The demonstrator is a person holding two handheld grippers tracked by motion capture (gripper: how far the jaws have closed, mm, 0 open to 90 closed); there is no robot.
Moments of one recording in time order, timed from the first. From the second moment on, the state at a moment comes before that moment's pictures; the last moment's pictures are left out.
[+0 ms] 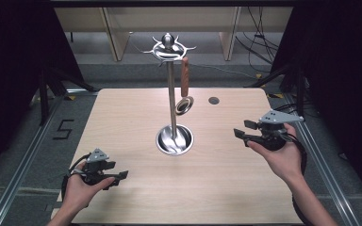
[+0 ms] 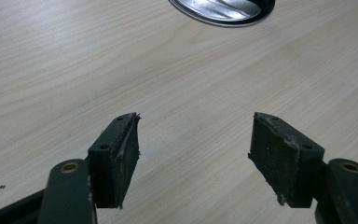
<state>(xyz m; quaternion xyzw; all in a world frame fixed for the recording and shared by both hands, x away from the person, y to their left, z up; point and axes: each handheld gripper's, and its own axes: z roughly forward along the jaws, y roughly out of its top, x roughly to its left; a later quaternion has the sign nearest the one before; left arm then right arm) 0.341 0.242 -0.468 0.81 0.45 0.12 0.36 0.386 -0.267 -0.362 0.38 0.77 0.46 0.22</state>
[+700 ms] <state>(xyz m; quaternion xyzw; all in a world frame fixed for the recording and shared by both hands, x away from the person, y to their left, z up) 0.343 0.243 -0.472 0.81 0.45 0.12 0.36 0.377 -0.321 -0.425 0.47 0.76 0.42 0.20</state>
